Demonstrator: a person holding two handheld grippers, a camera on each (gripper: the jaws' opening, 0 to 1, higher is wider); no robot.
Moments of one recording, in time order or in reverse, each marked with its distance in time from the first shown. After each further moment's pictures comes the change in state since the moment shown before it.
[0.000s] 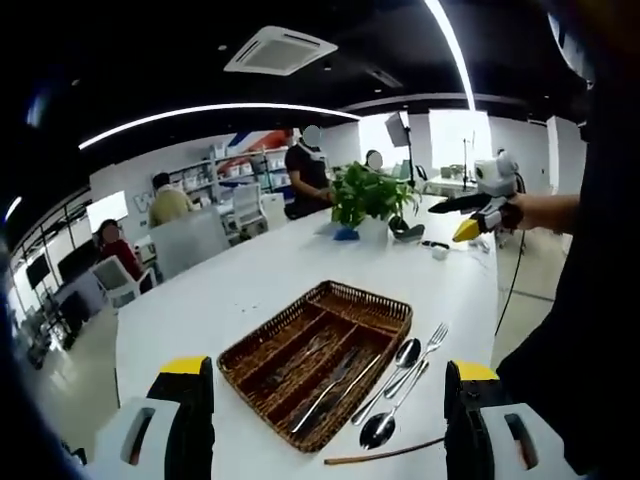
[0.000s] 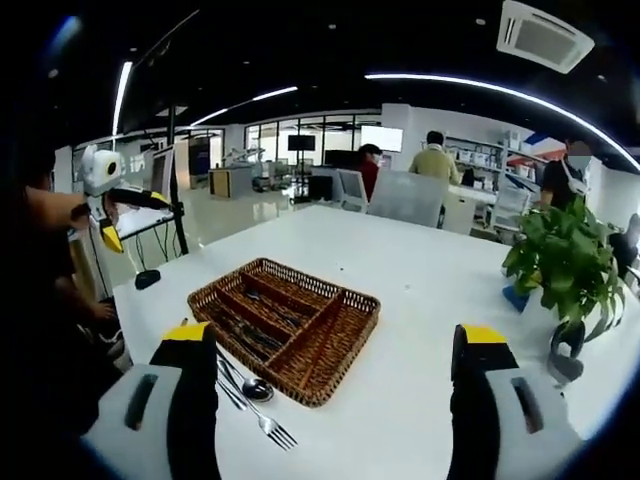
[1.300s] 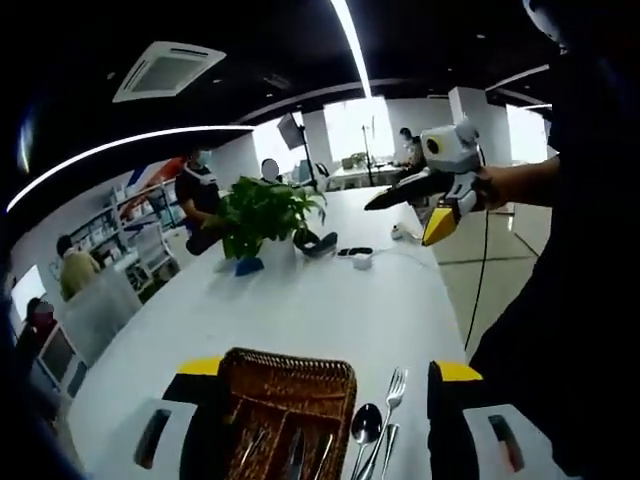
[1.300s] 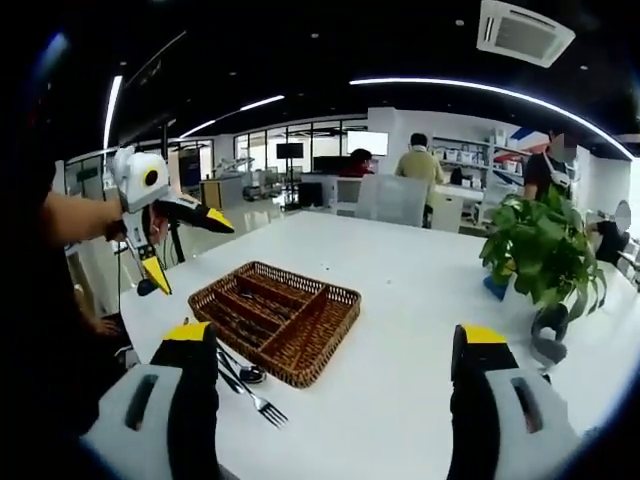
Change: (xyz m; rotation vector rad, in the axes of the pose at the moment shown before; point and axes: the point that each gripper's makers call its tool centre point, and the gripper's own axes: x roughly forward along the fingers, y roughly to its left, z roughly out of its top) left arm 0.130 -0.103 0.056 0.290 -0.015 -0.374; right arm -0.054 -0.023 -0.008 0.047 -0.019 -0.041
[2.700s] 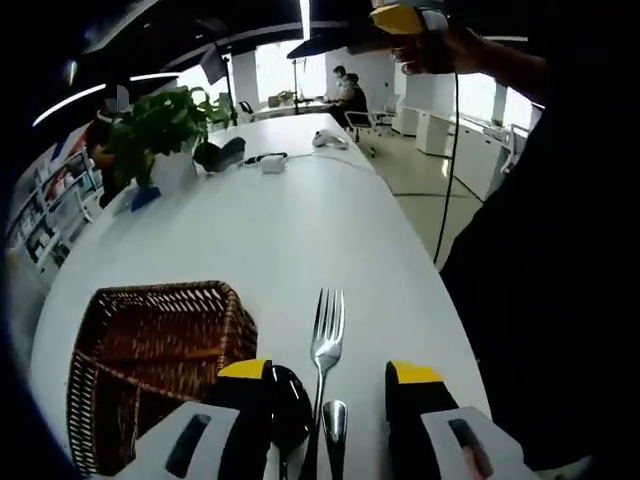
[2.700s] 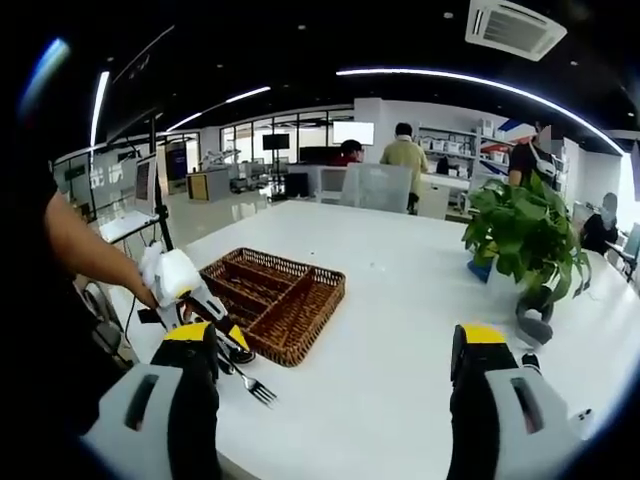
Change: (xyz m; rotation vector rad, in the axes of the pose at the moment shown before) left arm 0.115 -0.081 -0.133 0.054 0.257 -0.330; right arm -0.010 -0.011 -0.022 0.017 0.049 -0.055
